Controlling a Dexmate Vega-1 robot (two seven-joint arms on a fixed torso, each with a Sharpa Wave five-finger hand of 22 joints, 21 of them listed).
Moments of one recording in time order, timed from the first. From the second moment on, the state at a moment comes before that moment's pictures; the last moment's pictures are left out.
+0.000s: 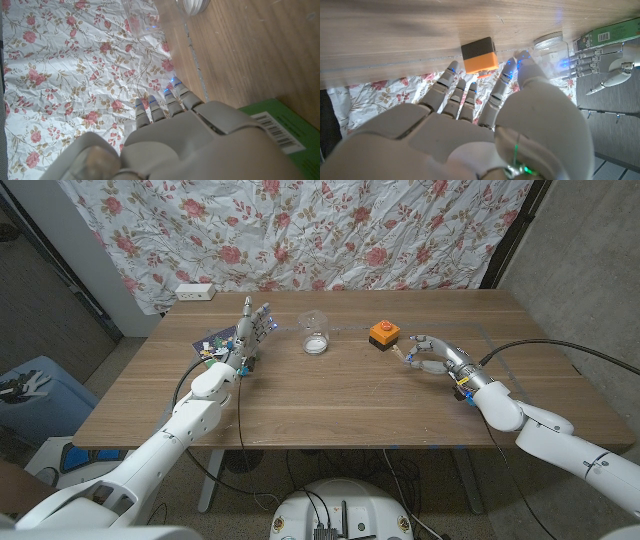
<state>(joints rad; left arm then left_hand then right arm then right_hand) 0.85 0.52 0.36 -1.32 -0.66 -0.28 -0.03 0.00 0.05 -0.09 0.13 0.29 0.14 -0.21 0.19 0.19 0.11 -0.17 0.20 0.19 0.13 -0.04 0.18 0.18 0.22 0.01 0.20 0.18 -1.07 -0.91 -0.43 -1.65 -0.22 0.22 -0.32 0.98 0.00 0.40 -0.16 0.17 0.96 -0.19 0.72 0.30 0.33 -0.06 0.23 0.21 0.18 -0.03 0.33 0.31 0.51 0.00 0.20 0.17</state>
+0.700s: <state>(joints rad) 0.85 0.52 0.36 -1.32 -0.66 -0.28 -0.03 0.00 0.05 -0.09 0.13 0.29 0.14 -0.21 0.19 0.19 0.11 -0.17 0.20 0.19 0.13 -0.04 0.18 0.18 0.22 0.01 0.20 0.18 -1.07 -0.91 -0.43 -1.64 -0.21 0.22 -0.30 0.98 0.00 0.39 -0.16 0.17 0.92 -0.22 0.68 0.29 0.32 -0.04 0.22 0.21 0.17 -0.03 0.33 0.32 0.51 0.00 0.20 0.17</state>
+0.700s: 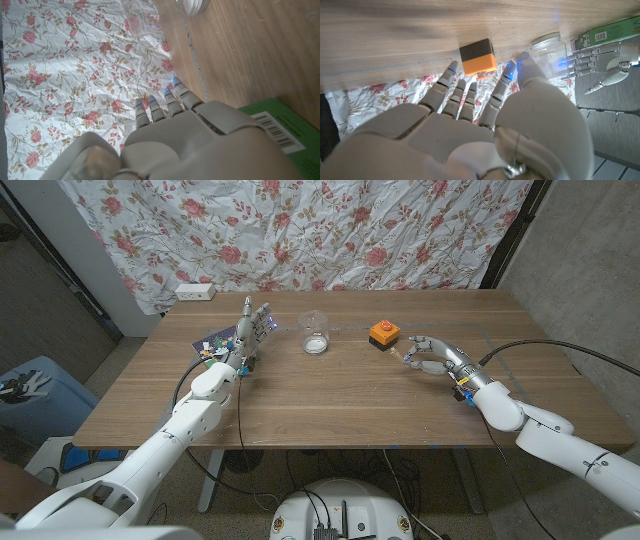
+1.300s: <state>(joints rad) 0.85 0.52 0.36 -1.32 -0.66 -0.28 -0.03 0.00 0.05 -0.09 0.13 0.29 0.14 -0.21 0.19 0.19 0.11 -0.17 0.20 0.19 0.13 -0.04 0.18 0.18 0.22 0.01 0.20 0.18 -1.08 -0.93 -0.42 -1.65 -0.20 0.22 -0.29 0.96 0.00 0.38 -0.15 0.17 0.89 -0.22 0.67 0.29 0.31 -0.03 0.21 0.21 0.16 -0.02 0.33 0.32 0.51 0.00 0.20 0.17</state>
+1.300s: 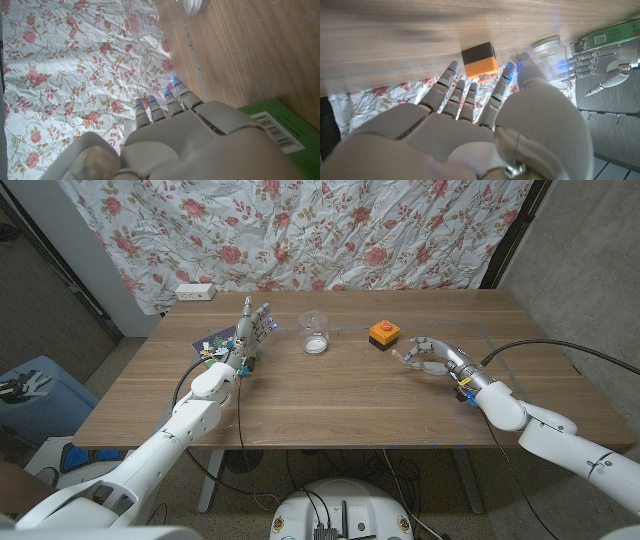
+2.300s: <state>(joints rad) 0.85 0.52 0.36 -1.32 -0.66 -0.28 -0.03 0.00 0.05 -0.09 0.13 0.29 0.14 -0.21 0.19 0.19 0.11 -0.17 0.20 0.19 0.13 -0.04 0.18 0.18 0.22 0.01 0.20 0.18 -1.06 -0.94 -0.43 -1.65 -0.21 0.24 -0.25 0.96 0.01 0.38 -0.15 0.17 0.87 -0.23 0.66 0.29 0.30 -0.03 0.21 0.21 0.16 -0.01 0.33 0.32 0.50 0.01 0.20 0.17</state>
